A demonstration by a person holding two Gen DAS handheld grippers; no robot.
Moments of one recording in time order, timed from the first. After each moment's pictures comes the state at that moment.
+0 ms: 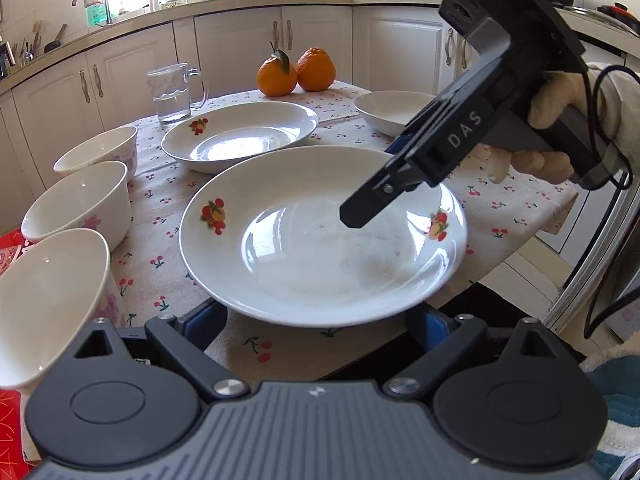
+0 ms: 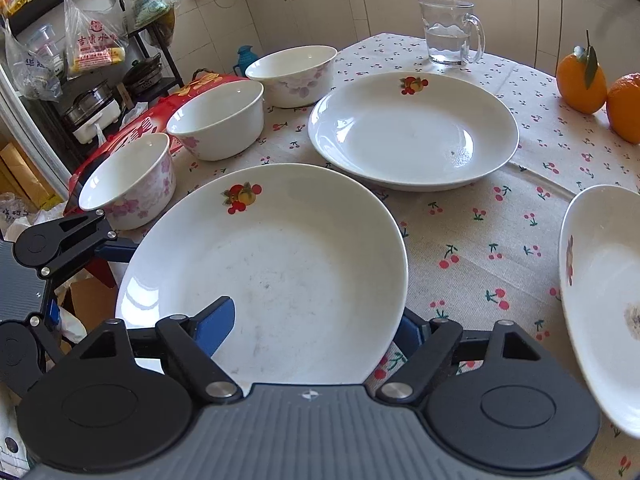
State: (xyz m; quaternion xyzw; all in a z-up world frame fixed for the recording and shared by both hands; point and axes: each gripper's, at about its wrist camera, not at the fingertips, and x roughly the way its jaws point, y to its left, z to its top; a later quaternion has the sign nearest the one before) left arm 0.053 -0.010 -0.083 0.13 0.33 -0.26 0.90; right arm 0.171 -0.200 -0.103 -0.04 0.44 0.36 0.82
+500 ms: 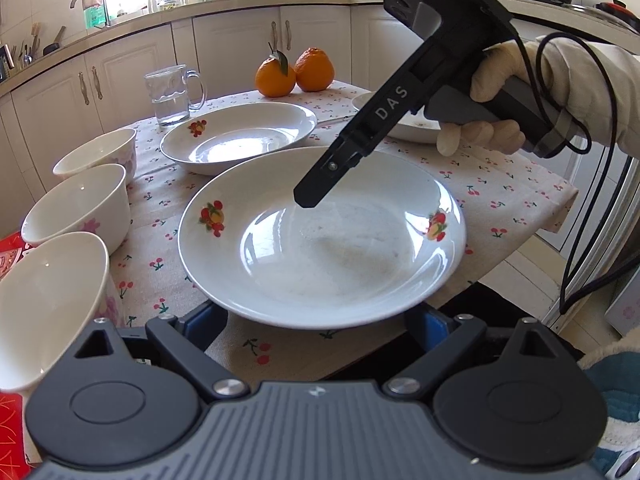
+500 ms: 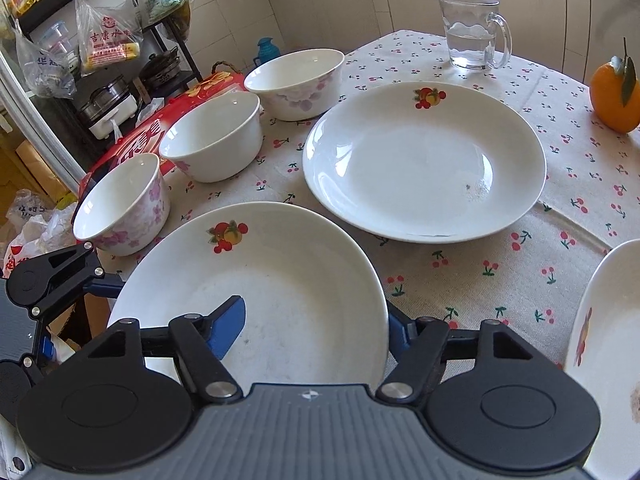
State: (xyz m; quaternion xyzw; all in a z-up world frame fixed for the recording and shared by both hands) left arm 0.053 -0.010 -0.081 0.13 0.33 -0.26 0.90; right arm 0.217 -0.190 -0.102 -0.04 0.45 0.39 0.80
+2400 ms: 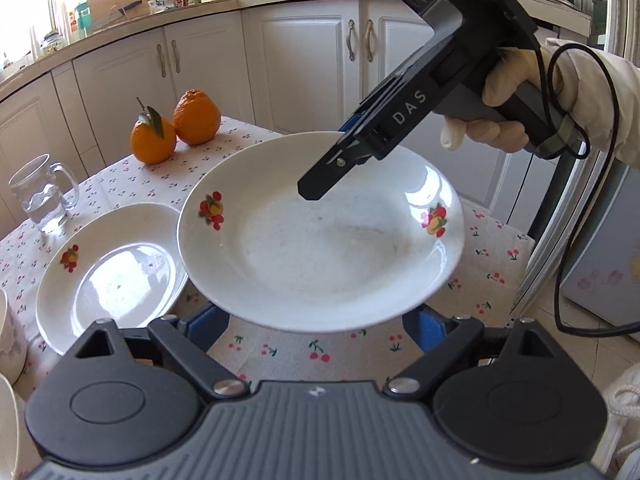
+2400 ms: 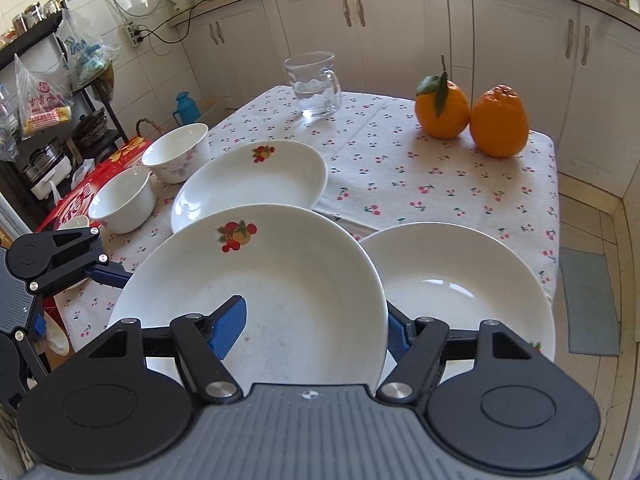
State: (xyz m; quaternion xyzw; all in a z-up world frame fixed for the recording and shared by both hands) left arm 0.135 -0.126 -0.043 0.19 0.32 -0.40 0.84; right arm 0.217 -0.333 -0.057 0.00 0.42 0.28 0.87
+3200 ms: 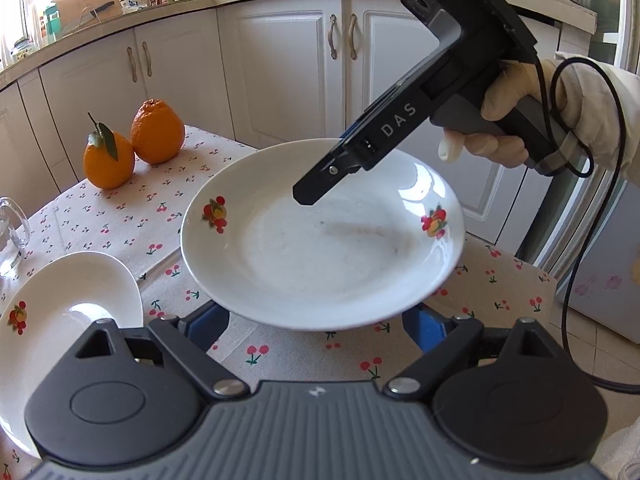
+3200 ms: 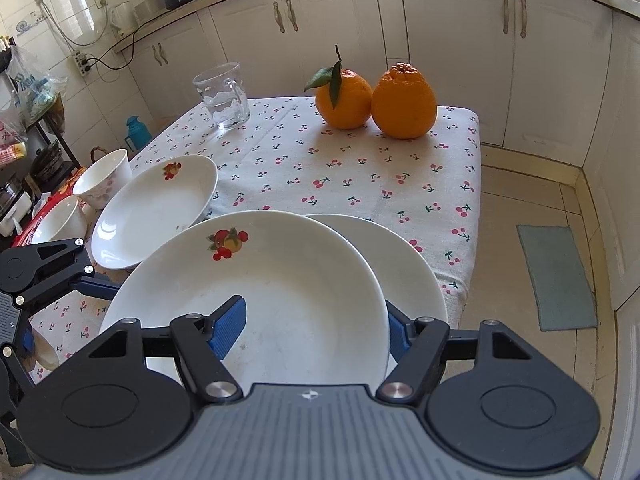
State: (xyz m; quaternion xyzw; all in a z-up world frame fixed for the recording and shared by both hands) left arm 0.175 -0.182 -0.058 0.20 0.33 -0.42 0.82; right arm 0.246 -0.401 -0.081 0.03 0.42 0.22 0.88
